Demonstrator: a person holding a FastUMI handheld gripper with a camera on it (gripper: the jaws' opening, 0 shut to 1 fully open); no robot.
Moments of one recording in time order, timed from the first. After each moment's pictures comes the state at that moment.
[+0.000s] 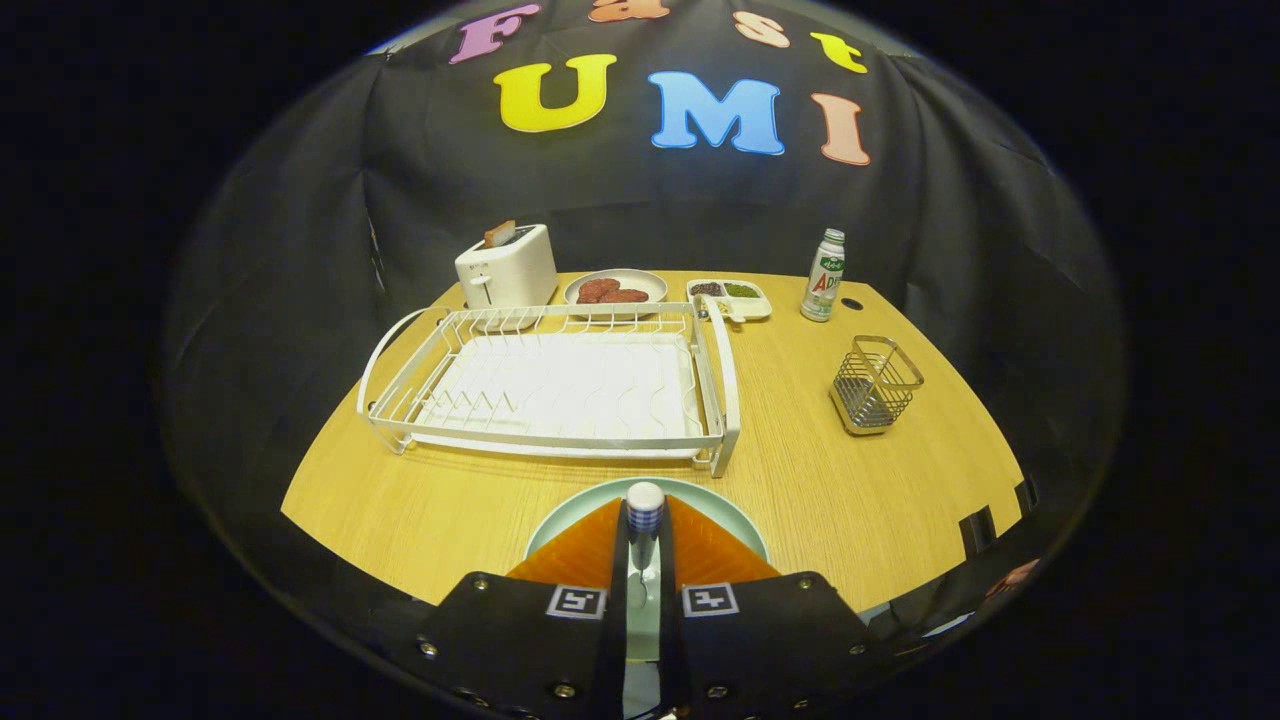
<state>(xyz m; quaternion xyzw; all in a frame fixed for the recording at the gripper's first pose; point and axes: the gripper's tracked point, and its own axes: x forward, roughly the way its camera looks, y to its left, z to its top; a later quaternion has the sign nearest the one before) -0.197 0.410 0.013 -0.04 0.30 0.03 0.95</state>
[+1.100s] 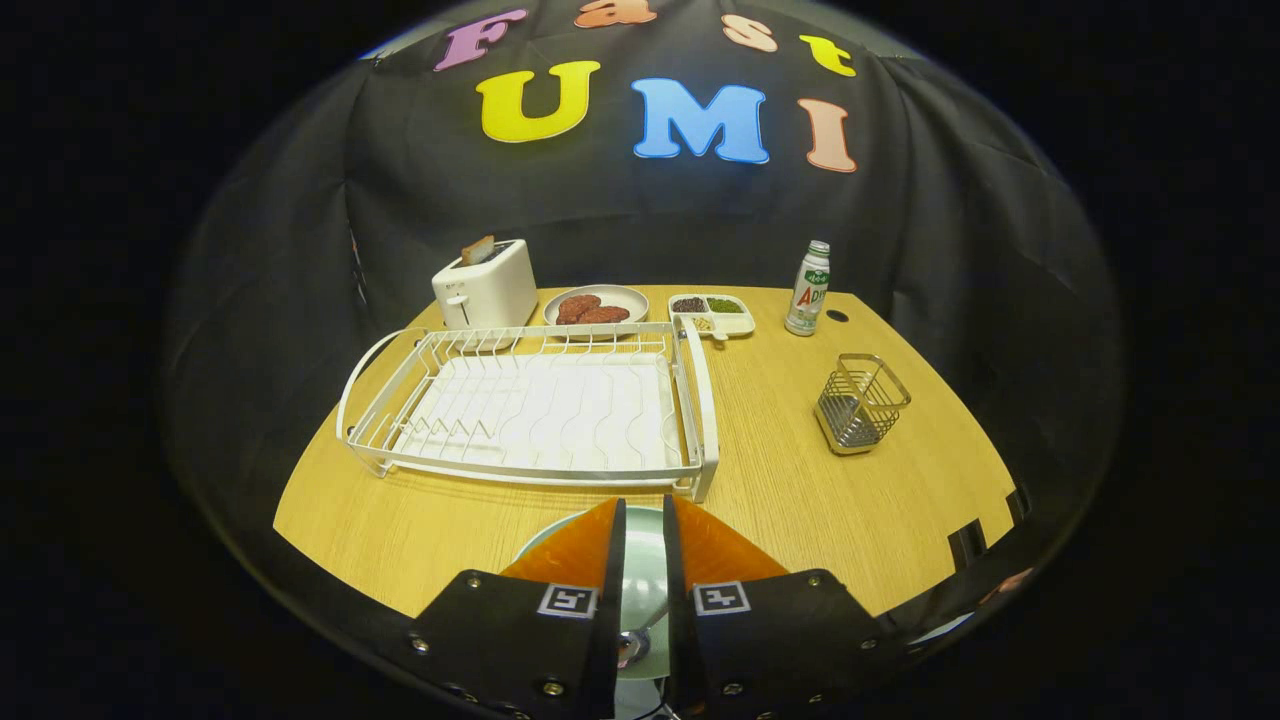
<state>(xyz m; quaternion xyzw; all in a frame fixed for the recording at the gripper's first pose) -0.173 0.397 0.034 -0.04 0.28 0.01 0.96</state>
